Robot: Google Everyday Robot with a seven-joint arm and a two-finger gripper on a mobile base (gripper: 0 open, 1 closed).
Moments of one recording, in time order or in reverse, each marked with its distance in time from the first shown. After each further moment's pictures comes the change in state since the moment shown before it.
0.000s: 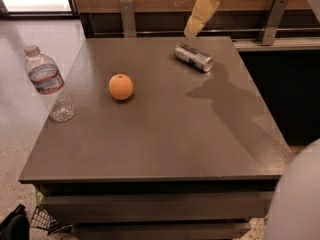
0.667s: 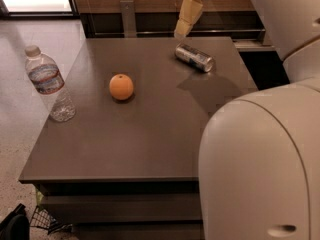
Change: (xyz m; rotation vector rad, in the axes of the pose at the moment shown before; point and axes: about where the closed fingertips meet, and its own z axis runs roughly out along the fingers) arm -0.009 -0.009 0.040 -0.039 0.154 0.041
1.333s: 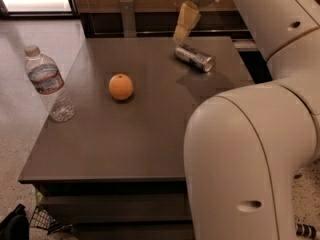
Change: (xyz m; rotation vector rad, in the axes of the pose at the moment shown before) arm -0.003 -0.007 0.030 0.006 0.053 0.053
